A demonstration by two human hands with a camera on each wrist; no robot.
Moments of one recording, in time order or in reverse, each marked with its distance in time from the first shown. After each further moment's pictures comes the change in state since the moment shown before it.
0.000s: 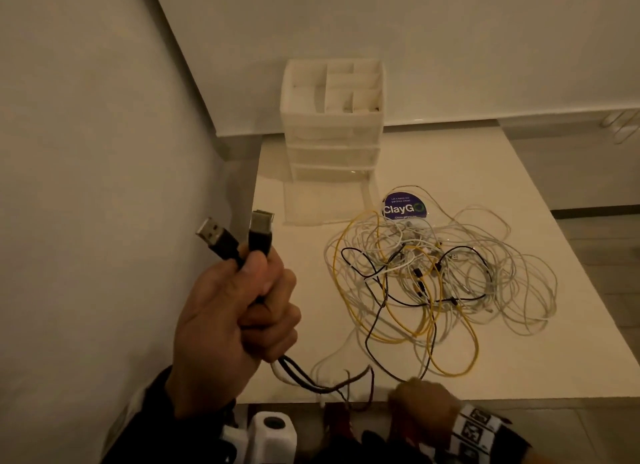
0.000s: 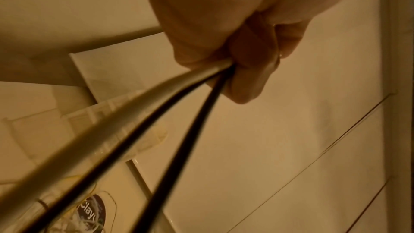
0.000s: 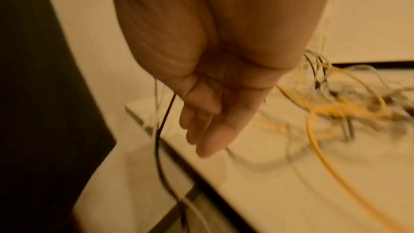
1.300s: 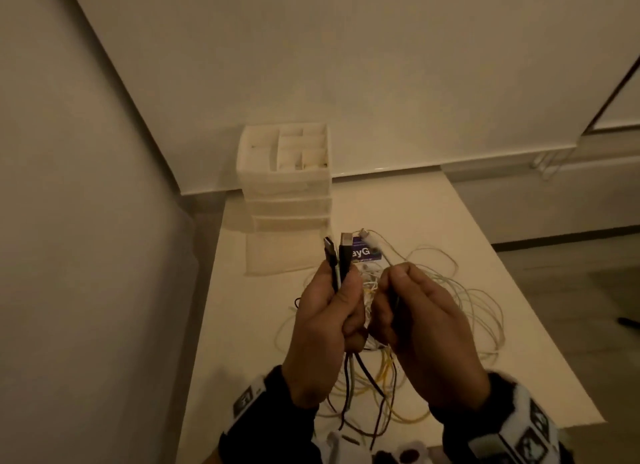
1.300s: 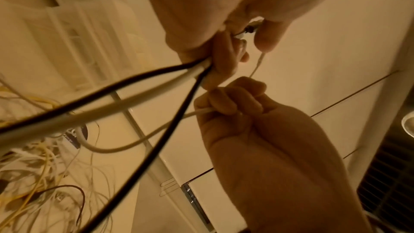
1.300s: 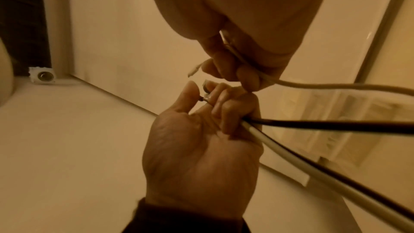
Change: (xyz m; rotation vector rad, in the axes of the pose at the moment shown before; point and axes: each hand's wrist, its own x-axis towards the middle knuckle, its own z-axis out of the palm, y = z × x) left_hand 0.096 -0.093 0.081 0.303 0.114 0.105; right_hand -0.127 -0.031 -0.166 1.763 0.933 -0.575
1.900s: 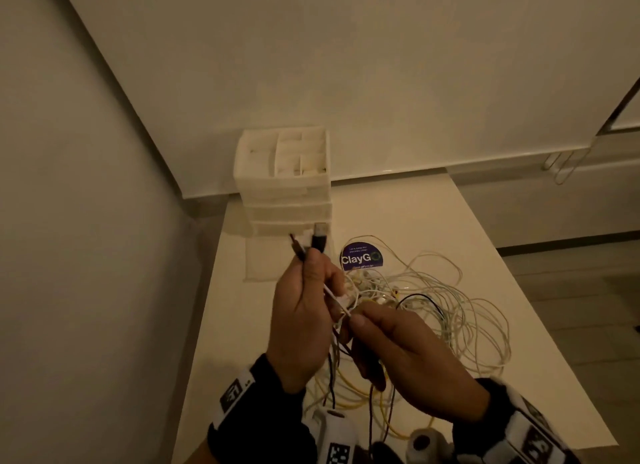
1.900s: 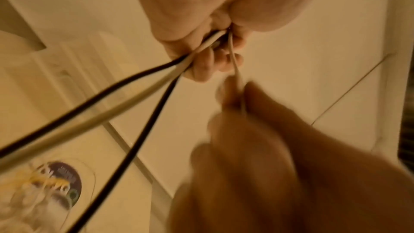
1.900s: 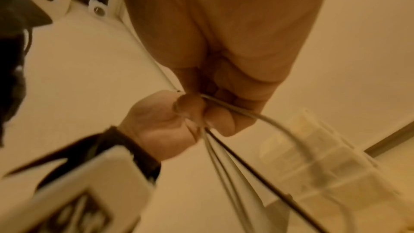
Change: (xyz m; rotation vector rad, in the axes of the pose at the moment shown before) left_hand 0.035 -0.001 -0.002 0.349 0.268 0.234; right_hand 0.018 0.005 -0.034 -0.645 -0.427 -0.142
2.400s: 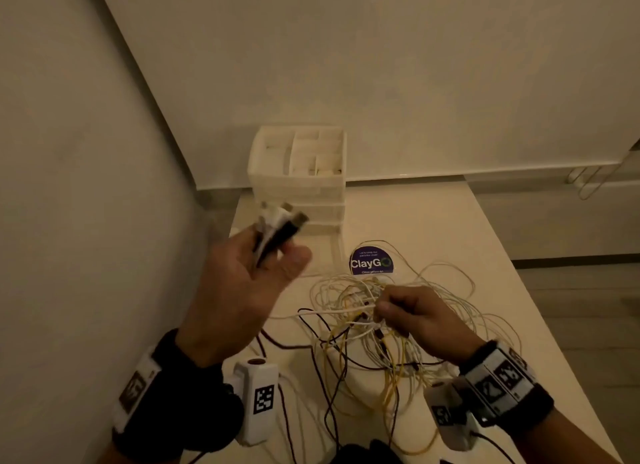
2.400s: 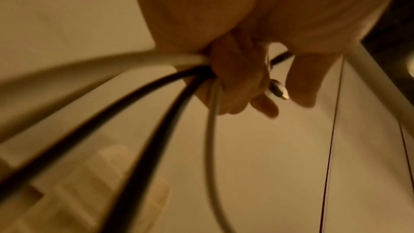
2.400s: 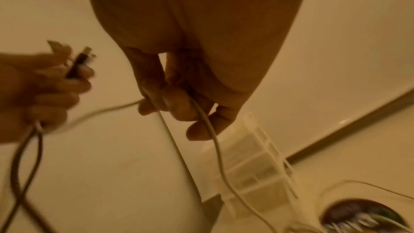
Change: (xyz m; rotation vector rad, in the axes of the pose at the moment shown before) left_hand 0.024 0.038 -0.068 0.364 -0.029 0.116; right_hand 0.043 0.058 -0.054 -0.158 -0.051 0.095
